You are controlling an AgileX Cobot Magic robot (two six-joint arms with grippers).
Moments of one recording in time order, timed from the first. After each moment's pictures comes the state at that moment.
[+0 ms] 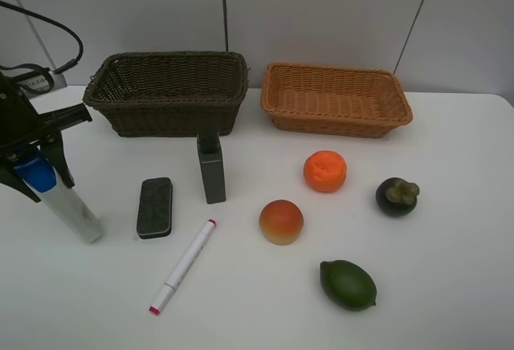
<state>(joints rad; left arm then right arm) -0.03 1.66 -1.00 -0.21 1.03 -0.51 0.03 0.00 -0.51 -0.07 1.07 0.12</state>
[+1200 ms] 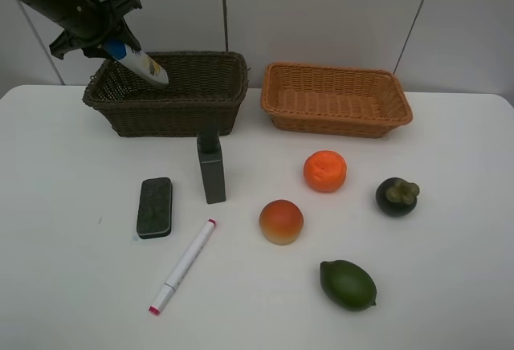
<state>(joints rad) -0.03 2.07 -1.58 -0.50 0.52 -0.03 0.03 0.00 -0.51 -0.07 1.07 0.12</state>
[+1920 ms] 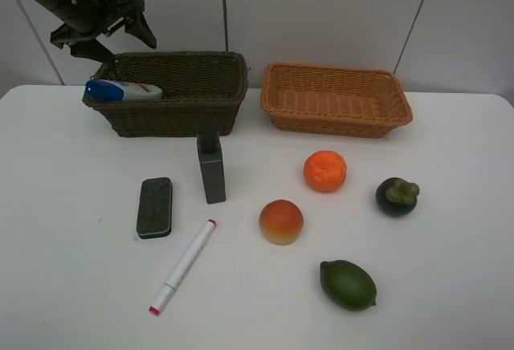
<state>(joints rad) -0.03 2.04 -1.68 -0.49 0.78 0.14 0.03 0.00 -0.51 -0.07 1.07 0.12</state>
